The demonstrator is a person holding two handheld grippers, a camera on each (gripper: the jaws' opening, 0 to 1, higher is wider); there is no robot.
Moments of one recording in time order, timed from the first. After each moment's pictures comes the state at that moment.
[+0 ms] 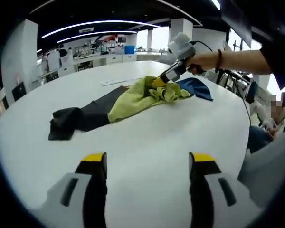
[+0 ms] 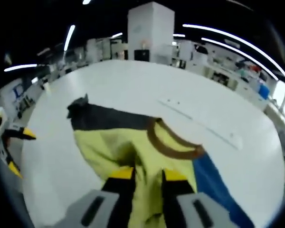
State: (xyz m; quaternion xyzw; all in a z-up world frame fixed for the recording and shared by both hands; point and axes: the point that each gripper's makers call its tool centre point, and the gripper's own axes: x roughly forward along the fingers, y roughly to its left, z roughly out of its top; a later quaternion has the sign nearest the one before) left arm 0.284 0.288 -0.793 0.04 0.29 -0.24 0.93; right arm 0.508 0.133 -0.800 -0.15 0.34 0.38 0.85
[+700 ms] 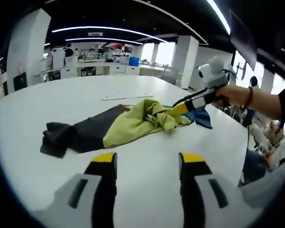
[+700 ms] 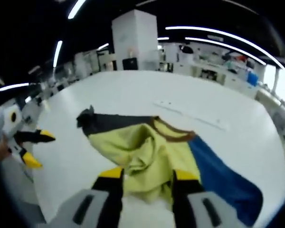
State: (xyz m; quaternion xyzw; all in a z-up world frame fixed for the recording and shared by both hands) left arm 0.329 0.256 -0.755 -0.03 0.25 -0.24 0.94; right arm 0.452 0.104 -0.777 -0.09 0.34 0.35 0.87
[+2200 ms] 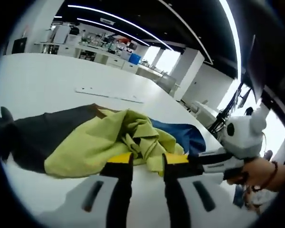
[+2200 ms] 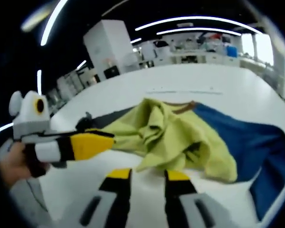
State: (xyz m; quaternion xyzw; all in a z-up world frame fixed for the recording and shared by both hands) left arm 0.438 0.173 -0.782 -0.18 0.26 -0.25 0.91; right arm 0.418 0.122 -0.816 0.03 0.37 0.30 0.88
